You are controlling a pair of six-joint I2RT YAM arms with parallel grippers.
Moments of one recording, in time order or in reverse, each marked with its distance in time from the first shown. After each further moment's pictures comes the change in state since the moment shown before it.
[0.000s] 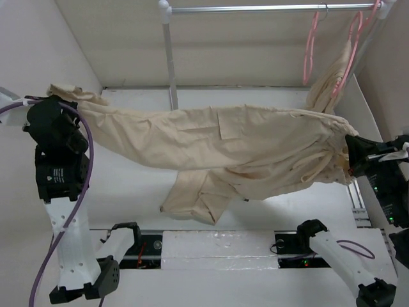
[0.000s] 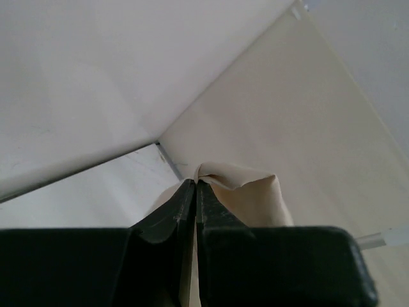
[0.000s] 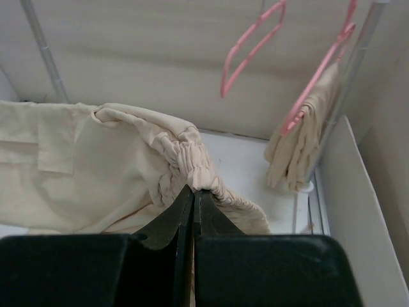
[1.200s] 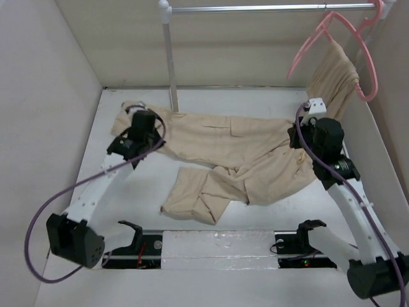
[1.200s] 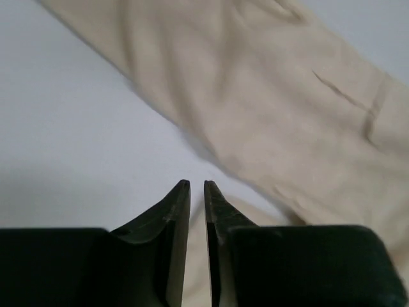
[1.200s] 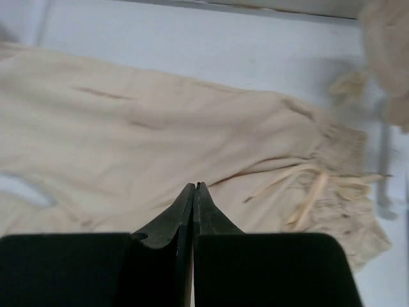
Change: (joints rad) left arm -0.309 0.286 -0.458 -0.005 0.317 0.114; right arm -0.148 0.367 -0.592 0.524 -0.080 0.103
